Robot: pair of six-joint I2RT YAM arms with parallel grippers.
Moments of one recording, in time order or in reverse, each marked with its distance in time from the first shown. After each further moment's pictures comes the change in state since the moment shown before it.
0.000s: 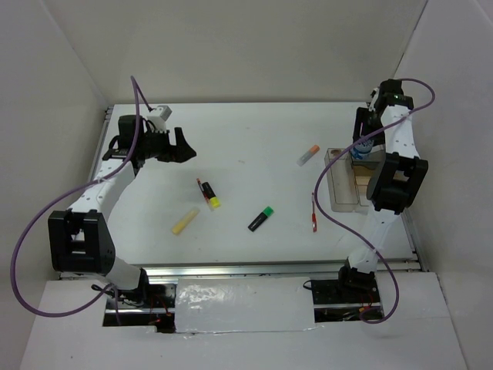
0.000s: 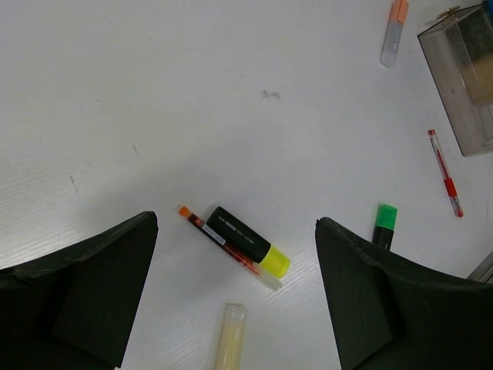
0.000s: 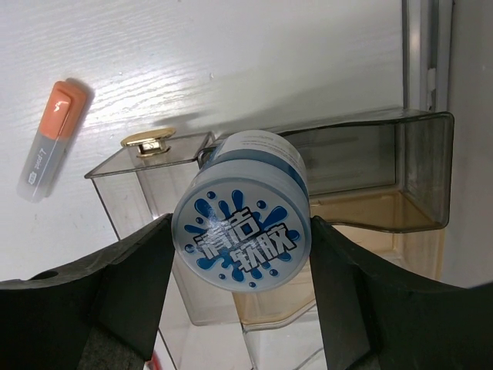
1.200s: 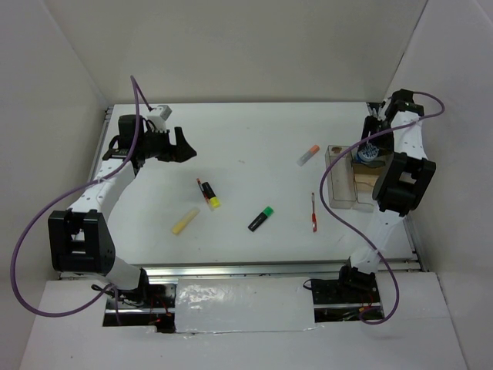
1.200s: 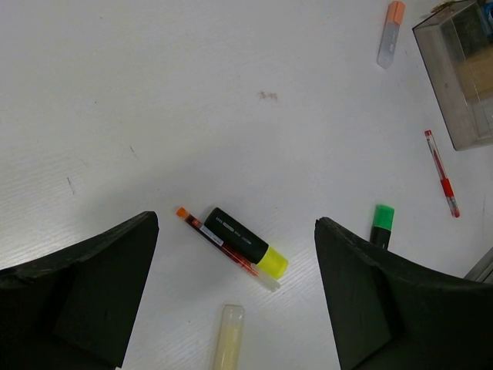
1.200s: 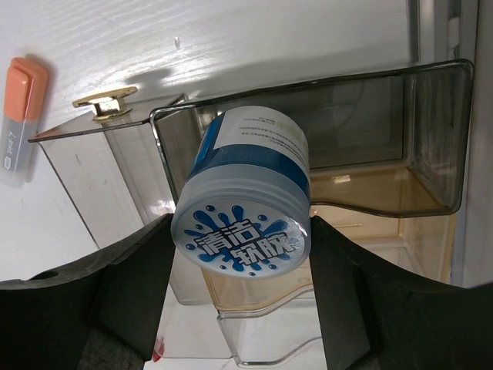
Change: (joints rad) left arm 0.000 0.000 0.002 0.003 0.006 -0.005; right arm -0.085 -0.003 -0.074 -0.003 -0.099 0.001
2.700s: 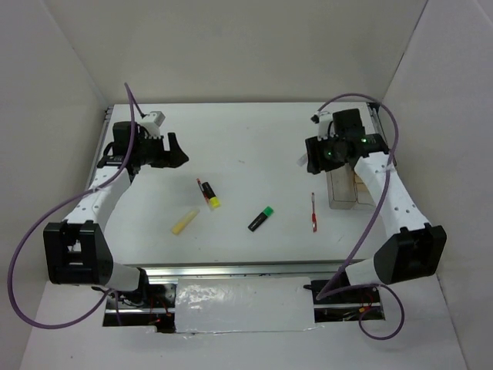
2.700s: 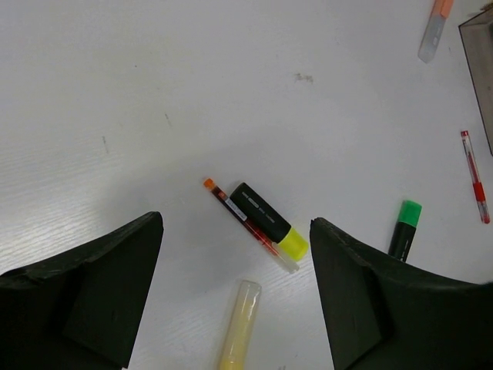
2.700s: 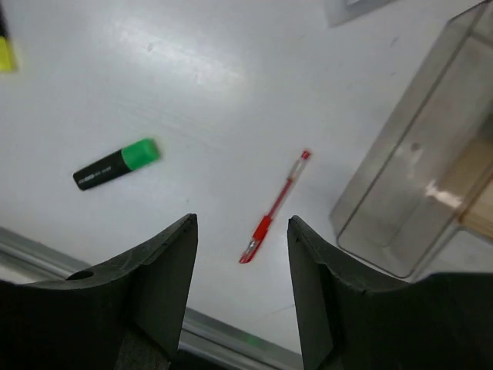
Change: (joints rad) left arm 0.019 -0.072 -0.066 -0.044 -0.084 0.013; right arm 0.471 -0.719 -0.605 0.132 -0.080 -0.092
